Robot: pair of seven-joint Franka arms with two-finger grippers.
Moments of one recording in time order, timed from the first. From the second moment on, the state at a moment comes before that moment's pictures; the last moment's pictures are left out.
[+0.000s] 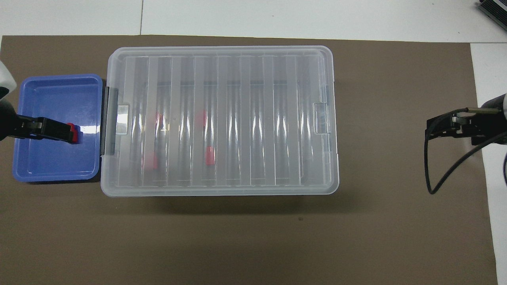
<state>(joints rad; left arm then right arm) -0.06 -0.05 -0.03 -1.61 -0.02 1.55 0.04 -0.02 -0.02 0.05 -1.60 -0.02 1.53 0.17</state>
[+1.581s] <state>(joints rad) -0.06 -0.05 -0.03 -1.61 -0.02 1.55 0.04 0.16 -0.01 0.07 -1.89 -0.01 2.00 0.41</state>
